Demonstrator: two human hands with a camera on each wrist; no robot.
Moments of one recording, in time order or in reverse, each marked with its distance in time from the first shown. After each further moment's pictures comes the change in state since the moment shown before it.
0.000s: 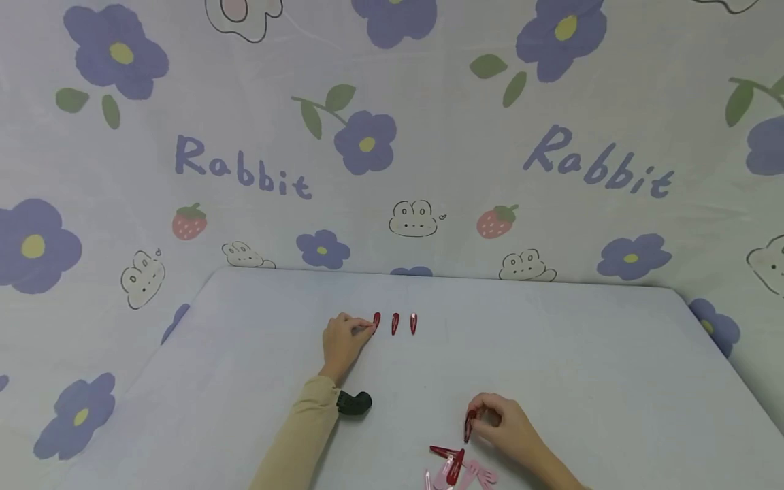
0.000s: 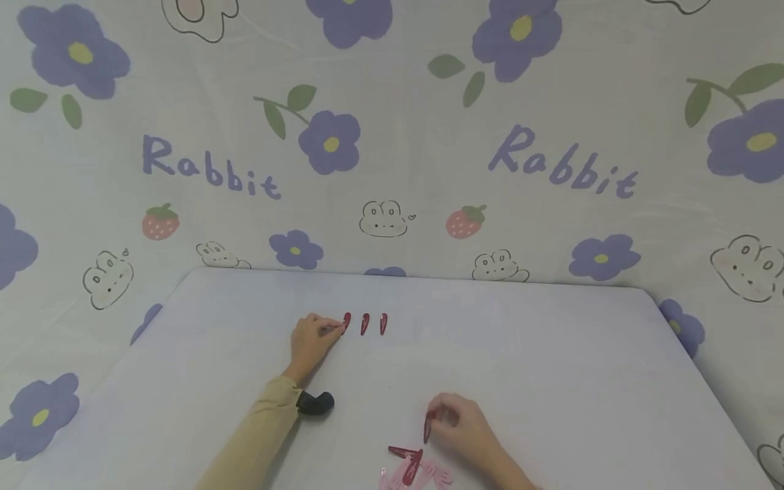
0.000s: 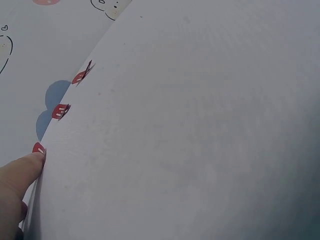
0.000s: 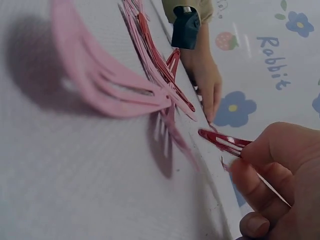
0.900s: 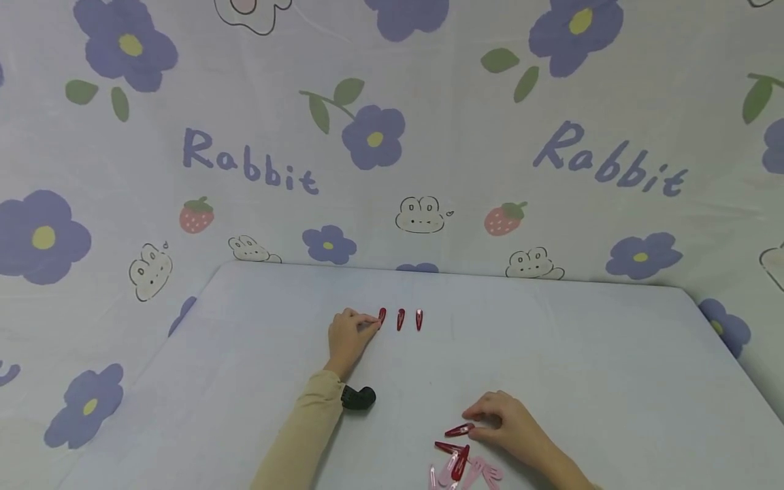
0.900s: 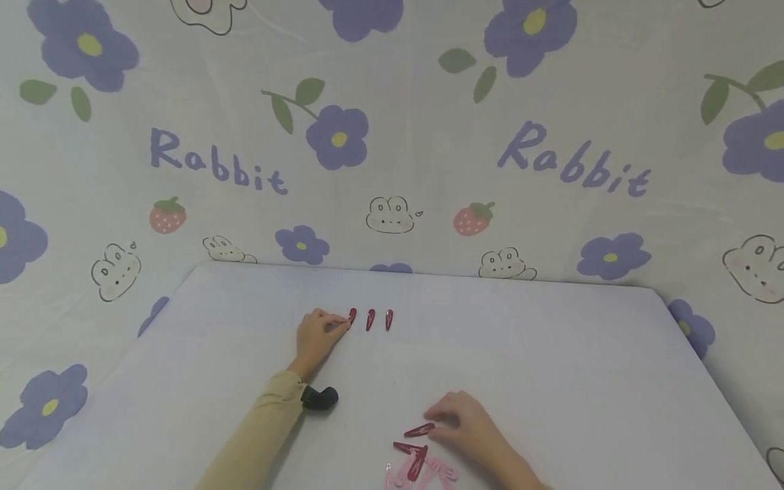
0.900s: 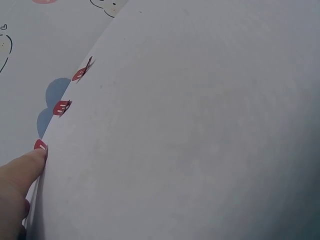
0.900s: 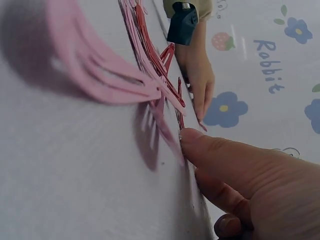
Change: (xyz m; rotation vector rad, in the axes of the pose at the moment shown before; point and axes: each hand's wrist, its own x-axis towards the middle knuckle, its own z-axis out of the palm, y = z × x) left_hand 0.001 0.000 -0.003 0.019 0.008 0.006; right_hand 0.004 0.009 -0.003 -0.190 -0.166 -0.041
